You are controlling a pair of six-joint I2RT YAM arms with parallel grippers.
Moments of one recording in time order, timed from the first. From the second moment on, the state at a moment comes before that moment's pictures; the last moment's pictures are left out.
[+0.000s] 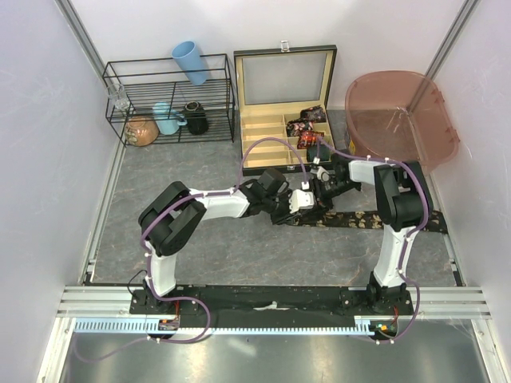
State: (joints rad) left arm -0.83 1.94 1.11 0.03 0.48 0.52; right arm 0.18 2.01 1.15 -0.62 -0.87 0.19
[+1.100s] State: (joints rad) left arm -0.88 1.99 1.28 -0.24 0.39 0.64; right arm 0.18 1.96 1.03 -0.45 -1.03 0.32
